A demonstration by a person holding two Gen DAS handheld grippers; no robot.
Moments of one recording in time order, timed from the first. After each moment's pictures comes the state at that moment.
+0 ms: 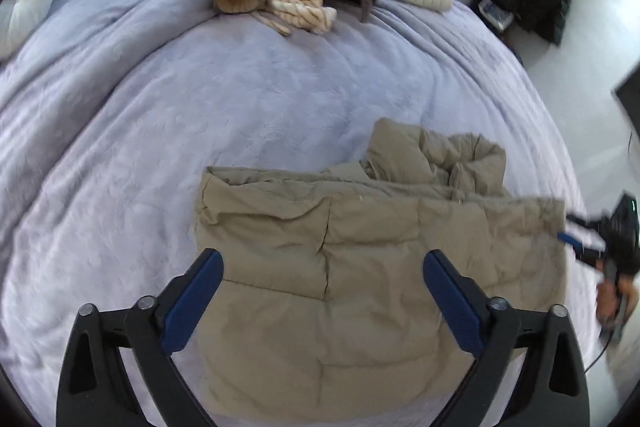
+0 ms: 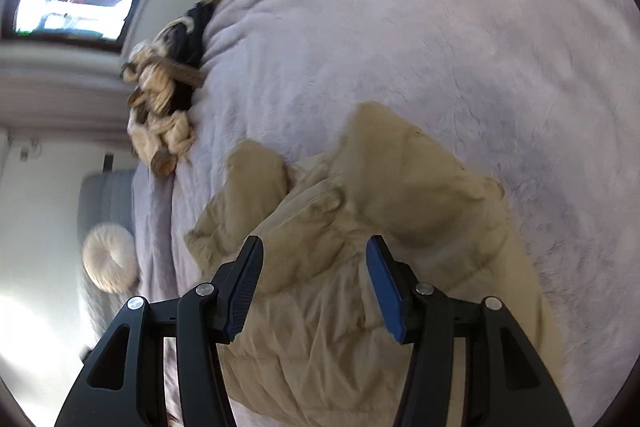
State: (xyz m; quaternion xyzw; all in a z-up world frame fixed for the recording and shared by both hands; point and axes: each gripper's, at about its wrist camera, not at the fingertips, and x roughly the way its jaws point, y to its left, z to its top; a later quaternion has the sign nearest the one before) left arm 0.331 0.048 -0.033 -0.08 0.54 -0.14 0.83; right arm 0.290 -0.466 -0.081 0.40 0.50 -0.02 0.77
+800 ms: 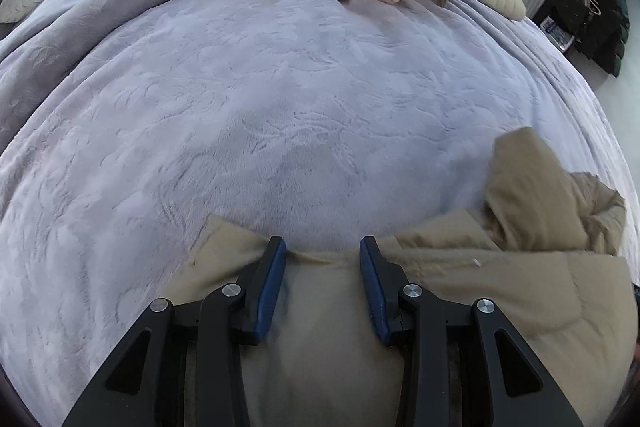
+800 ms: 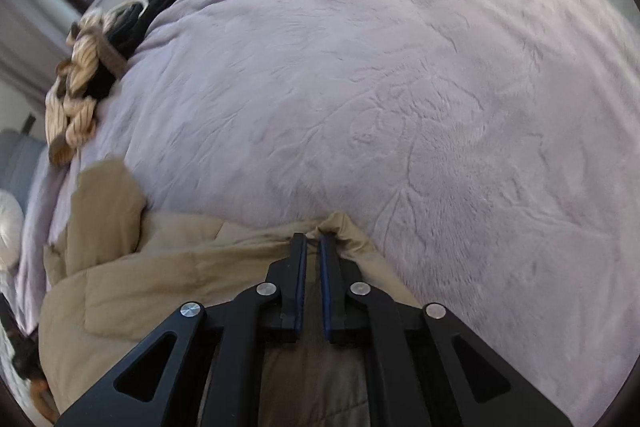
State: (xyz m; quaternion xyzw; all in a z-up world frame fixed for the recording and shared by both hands) left arm 0.429 0.020 -0.183 -0.09 0.52 -0.03 0.85; right arm 0.337 -0.491 -0.174 0.26 0.49 -0.13 0.82
